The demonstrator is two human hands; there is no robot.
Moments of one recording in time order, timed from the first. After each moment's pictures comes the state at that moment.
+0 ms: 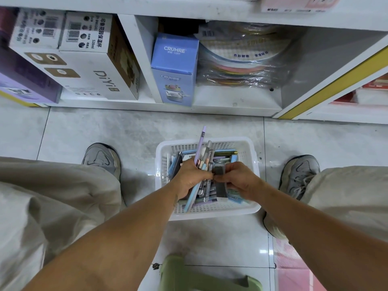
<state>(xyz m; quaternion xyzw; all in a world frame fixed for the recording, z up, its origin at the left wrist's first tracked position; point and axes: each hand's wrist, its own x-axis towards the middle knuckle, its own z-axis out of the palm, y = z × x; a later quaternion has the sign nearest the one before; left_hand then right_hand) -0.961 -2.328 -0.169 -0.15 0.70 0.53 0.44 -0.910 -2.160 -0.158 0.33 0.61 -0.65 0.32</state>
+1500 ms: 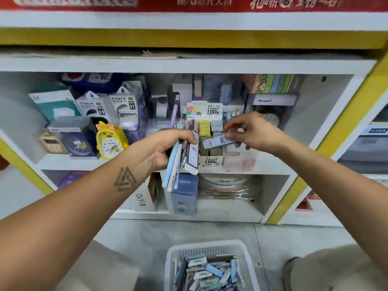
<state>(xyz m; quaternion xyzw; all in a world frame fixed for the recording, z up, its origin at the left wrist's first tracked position) -1.119 -2.351 0.250 -0.03 0.65 0.68 0.34 -1.076 -2.112 0.257 -0.05 0.94 -0.34 -0.08</state>
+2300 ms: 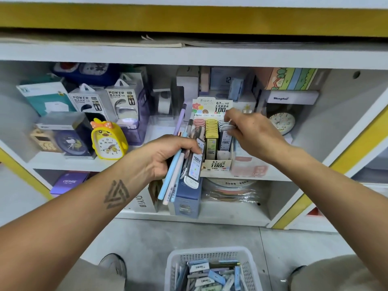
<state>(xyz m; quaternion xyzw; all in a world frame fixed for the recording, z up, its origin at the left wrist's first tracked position) -1.138 -2.354 0.230 -0.04 0.64 0.67 0.36 -1.110 -2.125 0.241 -0.10 0.97 -0.09 -0.18</state>
